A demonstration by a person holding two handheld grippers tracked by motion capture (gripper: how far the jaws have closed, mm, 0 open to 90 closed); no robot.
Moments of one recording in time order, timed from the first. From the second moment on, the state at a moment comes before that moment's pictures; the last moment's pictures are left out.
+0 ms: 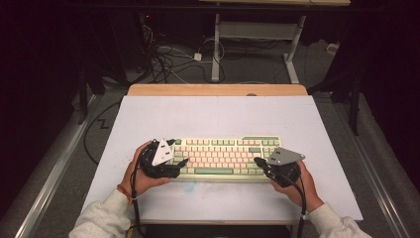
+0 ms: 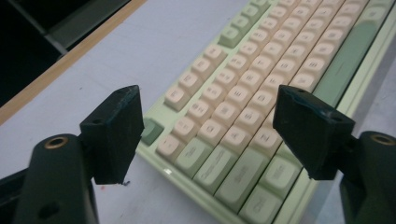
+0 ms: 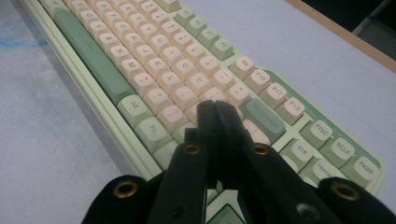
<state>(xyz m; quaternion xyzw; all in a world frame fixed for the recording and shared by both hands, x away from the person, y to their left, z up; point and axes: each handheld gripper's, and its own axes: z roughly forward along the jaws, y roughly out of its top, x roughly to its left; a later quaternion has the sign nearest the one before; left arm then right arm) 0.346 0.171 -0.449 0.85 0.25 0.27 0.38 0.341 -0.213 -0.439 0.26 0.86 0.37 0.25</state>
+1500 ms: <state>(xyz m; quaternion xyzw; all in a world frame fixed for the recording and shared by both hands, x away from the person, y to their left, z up) 0.308 0.219 -0.475 0.85 0.30 0.25 0.35 0.398 -0.143 -0.455 0.25 0.88 0.33 0.22</state>
